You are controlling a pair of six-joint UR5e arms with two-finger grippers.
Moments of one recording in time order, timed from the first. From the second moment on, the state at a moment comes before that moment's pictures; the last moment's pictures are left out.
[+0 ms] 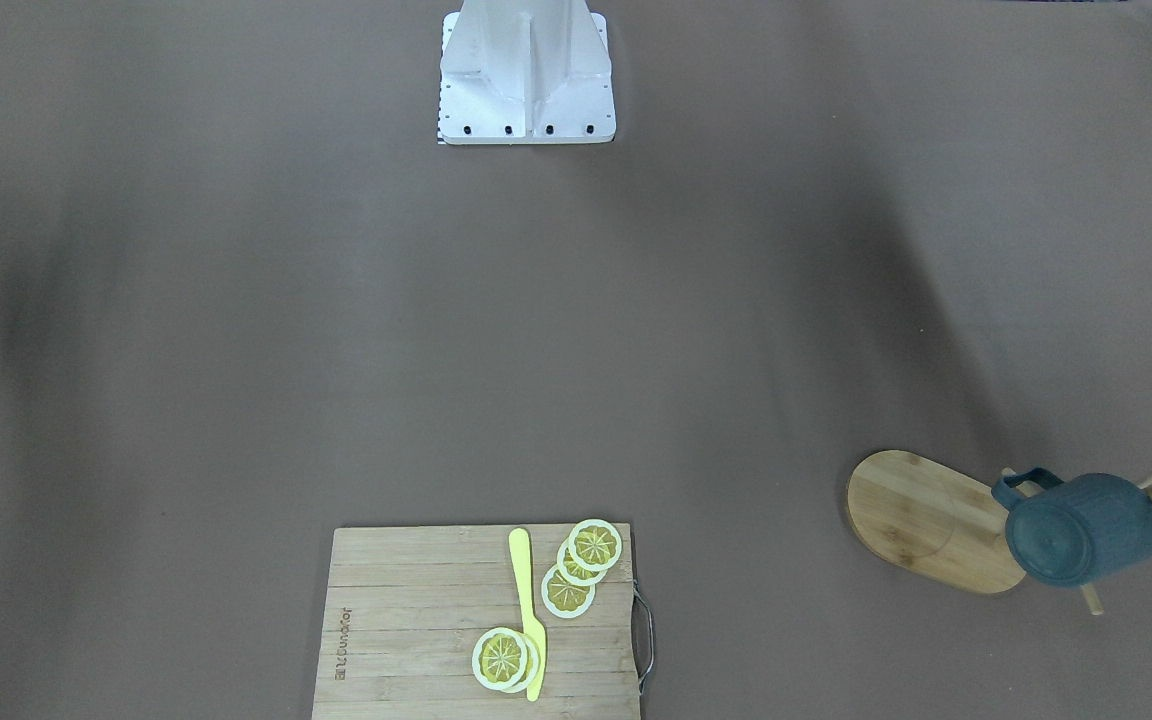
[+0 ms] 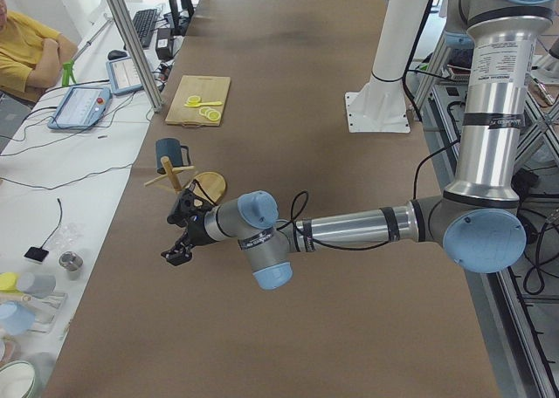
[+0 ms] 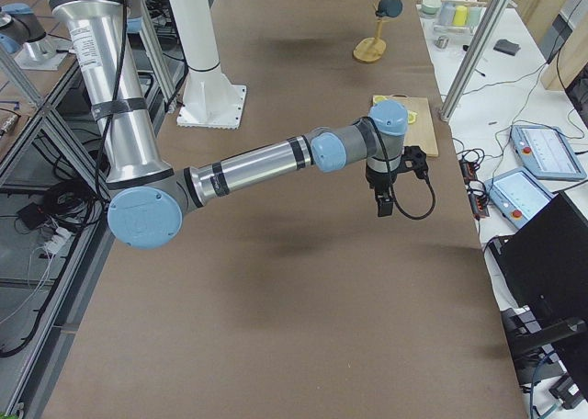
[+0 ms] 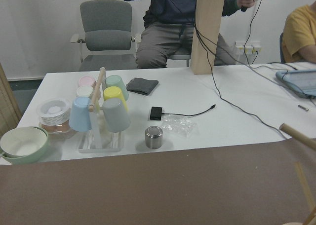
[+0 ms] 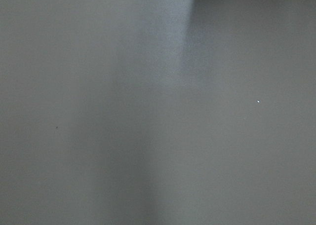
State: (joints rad) left arm -1.48 -1.62 -1.37 -2.73 -2.00 -0.49; right arm 1.37 -1.34 1.68 -1.54 2.29 0.24
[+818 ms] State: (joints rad) left arm -1.63 -1.61 -1.62 -1.99 -2.52 -0.30; right arm 1.43 -1.39 1.69 -1.56 2.34 0.23
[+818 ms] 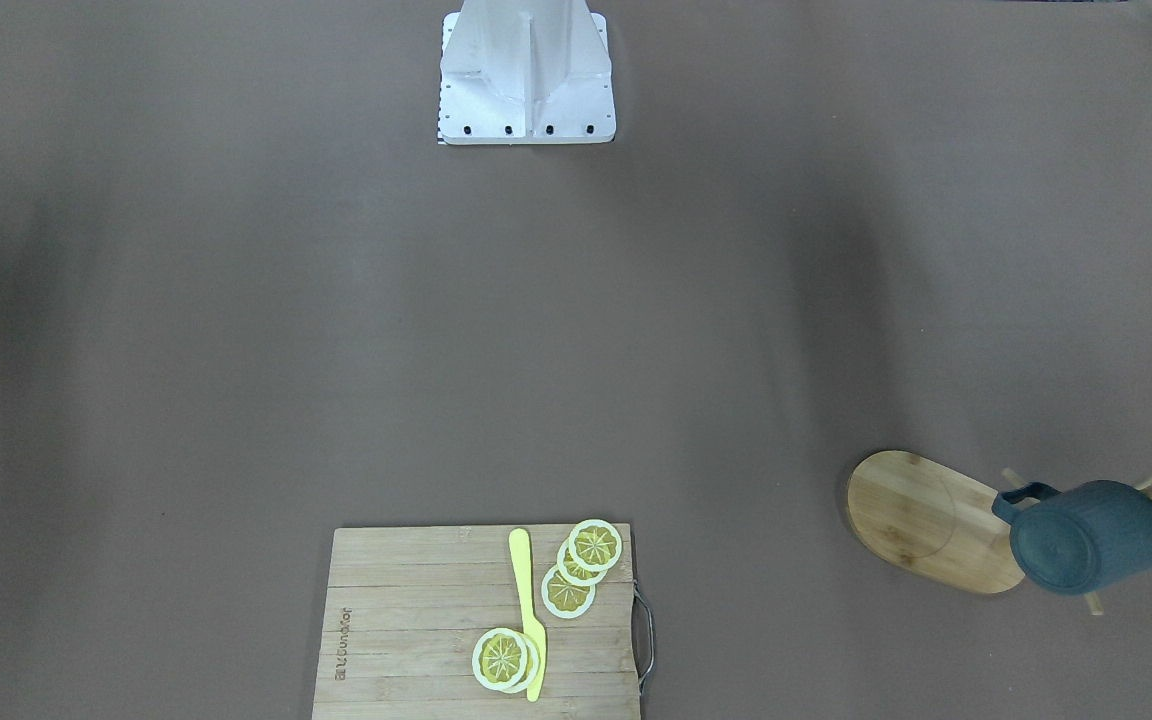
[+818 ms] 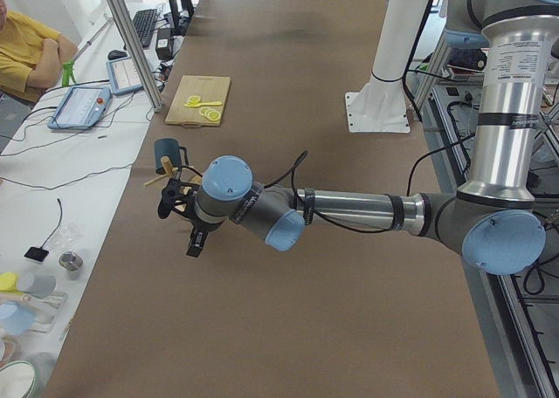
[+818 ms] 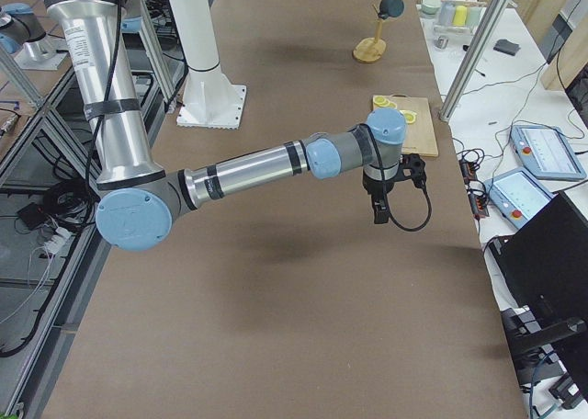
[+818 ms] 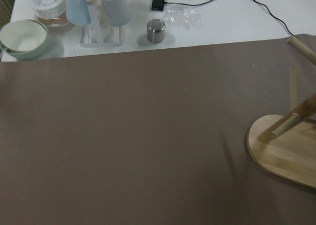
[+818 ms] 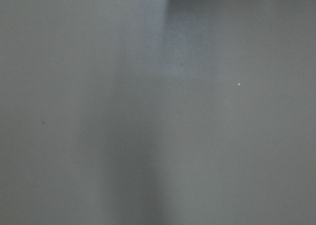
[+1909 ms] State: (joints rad) left arm -1.55 -1.44 -1.69 -1.76 -2.32 0.09; right arm 1.51 -1.44 1.69 -1.70 2.30 0.04
